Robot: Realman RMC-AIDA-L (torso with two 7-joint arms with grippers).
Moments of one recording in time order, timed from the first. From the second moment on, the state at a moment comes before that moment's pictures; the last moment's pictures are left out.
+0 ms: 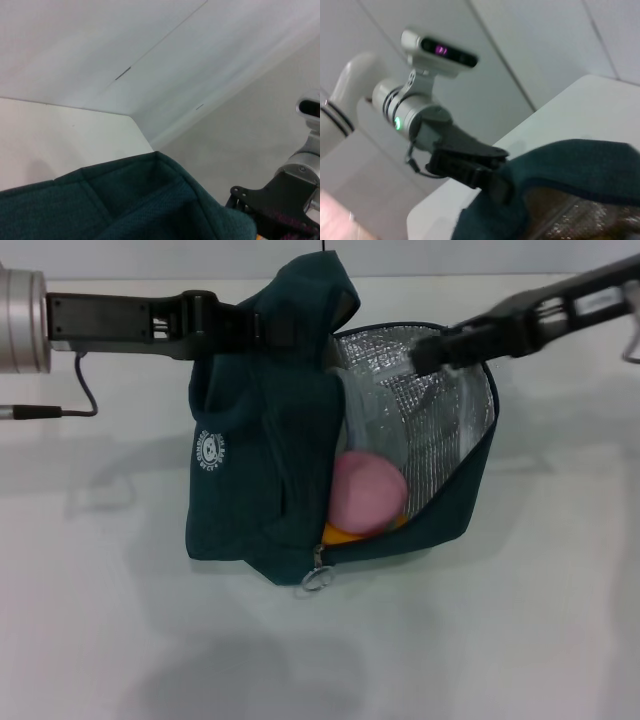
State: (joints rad) left arm -0.64 -2.03 0.74 0.92 1.89 1.77 -2.40; right arm 0.88 1.96 -0.83 -0.89 -2.01 -1.80 2.21
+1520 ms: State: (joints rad) left arm -0.65 -2.02 0.74 0.89 1.89 1.78 -2.38; right arm 0.66 2.01 -0.77 -0.55 -1.92 -1.53 2.21
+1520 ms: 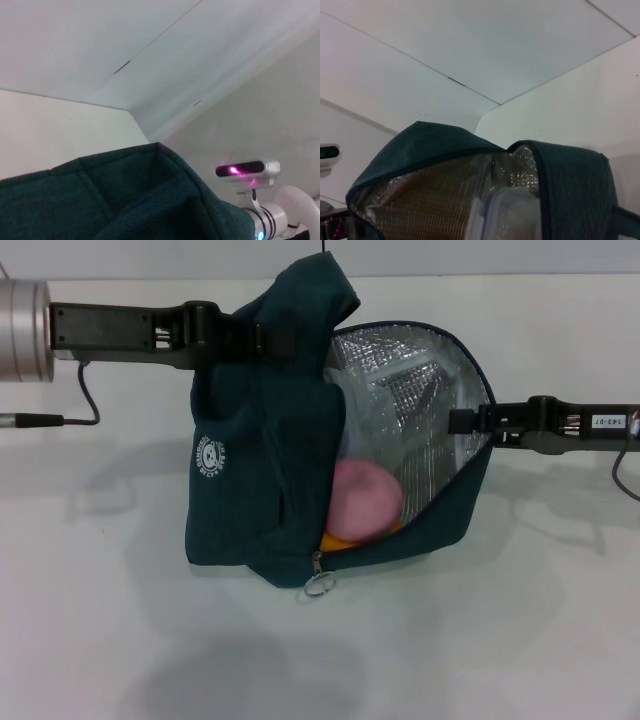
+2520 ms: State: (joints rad) left arm -0.69 -2.01 0.75 0.82 1.86 1.84 -2.44; right arm 0.65 1.95 -0.76 -0.65 -1.70 -1.69 2.20
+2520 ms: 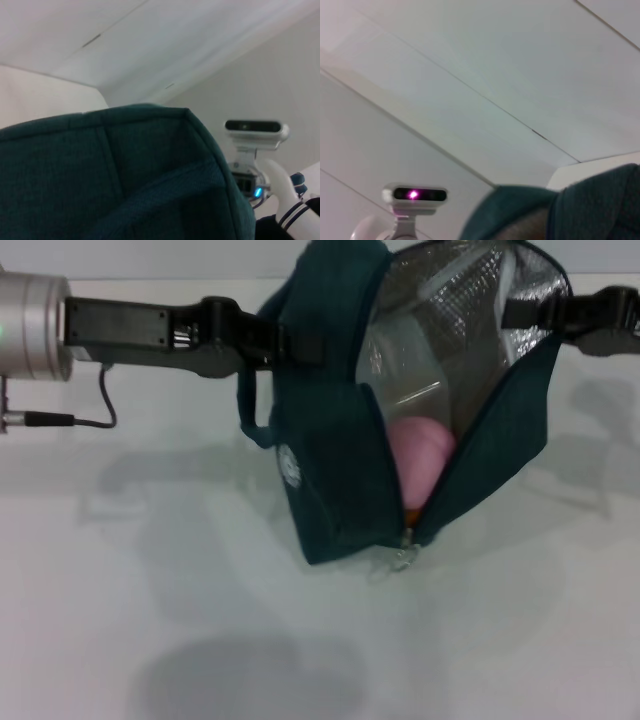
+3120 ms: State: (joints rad) left arm -0.73 -2.05 0.79 0.68 1.98 1.66 -2.39; right arm 0.67 1.93 -0.86 -0.60 -1.76 -1.61 2.23
